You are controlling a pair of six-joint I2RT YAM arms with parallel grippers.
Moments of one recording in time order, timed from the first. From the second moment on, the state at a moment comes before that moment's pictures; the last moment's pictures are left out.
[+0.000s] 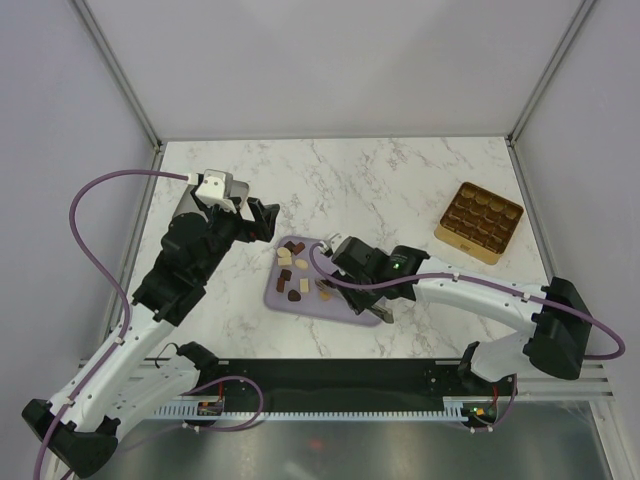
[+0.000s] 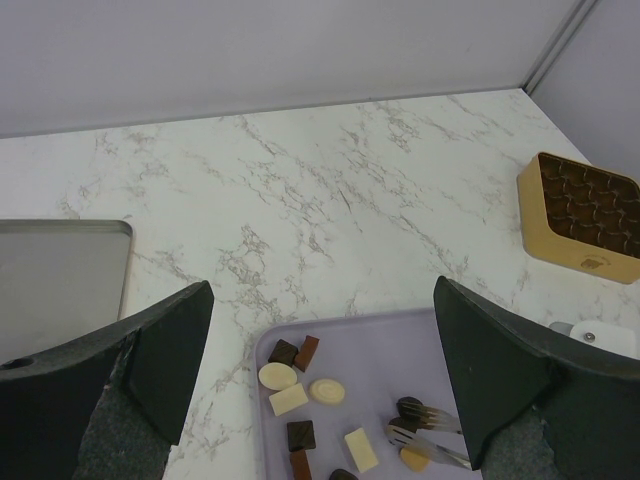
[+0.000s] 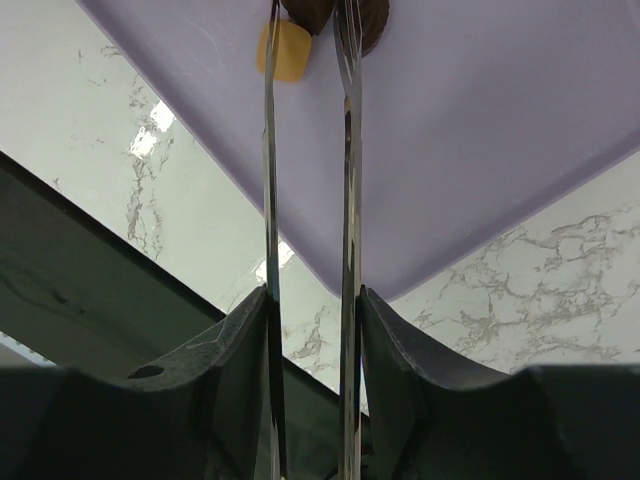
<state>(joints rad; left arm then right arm) -0.56 0.79 0.87 -0.15 -0.18 -0.19 1.04 1.41 1.08 -0.78 0.12 0.31</state>
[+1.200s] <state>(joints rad) -0.56 0.80 0.87 -0.15 -0.18 -0.20 0.39 1.44 1.45 -0.85 0.41 0.25</state>
